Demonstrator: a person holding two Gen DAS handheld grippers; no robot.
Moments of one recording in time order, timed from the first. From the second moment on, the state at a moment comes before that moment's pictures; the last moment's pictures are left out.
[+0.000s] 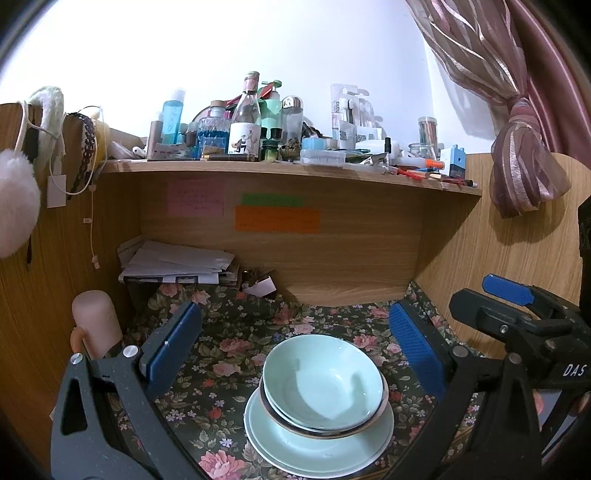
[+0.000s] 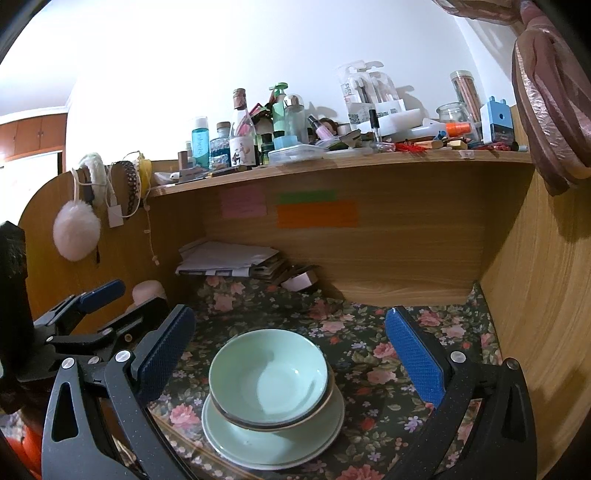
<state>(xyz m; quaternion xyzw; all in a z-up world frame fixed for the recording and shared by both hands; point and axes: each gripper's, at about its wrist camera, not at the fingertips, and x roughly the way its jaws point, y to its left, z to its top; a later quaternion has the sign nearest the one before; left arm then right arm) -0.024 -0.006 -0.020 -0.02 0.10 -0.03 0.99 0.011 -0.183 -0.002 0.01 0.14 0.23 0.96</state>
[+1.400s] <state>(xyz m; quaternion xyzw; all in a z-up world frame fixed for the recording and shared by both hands) -0.016 -0.009 -0.018 -0.04 0.10 -0.03 0.99 0.016 -0.186 0.000 0.02 0.14 0.22 0.97</state>
